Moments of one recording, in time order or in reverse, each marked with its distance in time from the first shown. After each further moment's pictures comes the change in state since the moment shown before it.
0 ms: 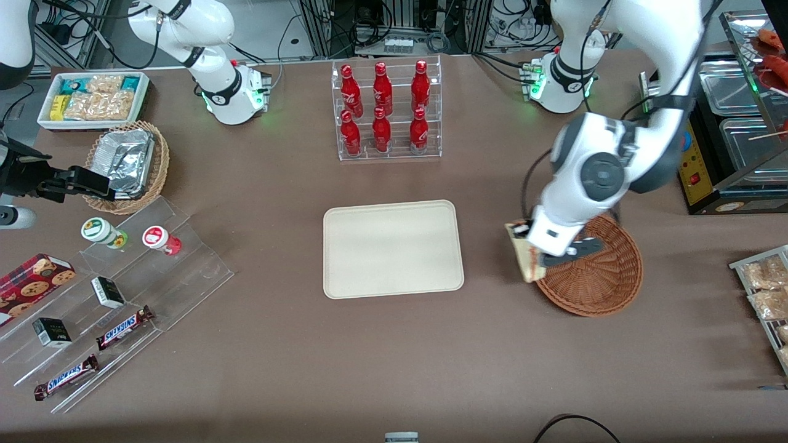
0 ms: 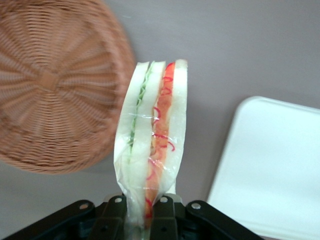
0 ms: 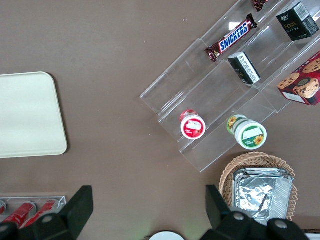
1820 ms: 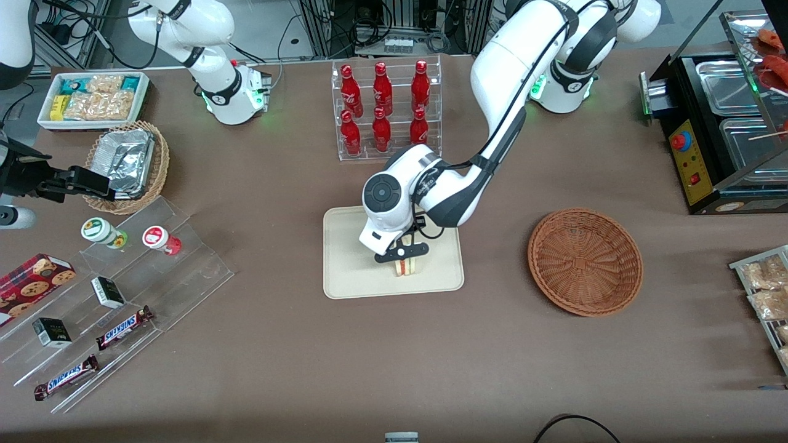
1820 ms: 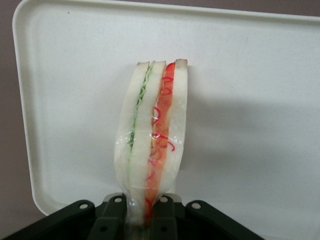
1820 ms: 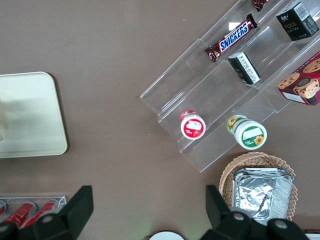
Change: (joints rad) arm -0.411 0.579 0.004 0.636 0.071 -0.113 -0.341
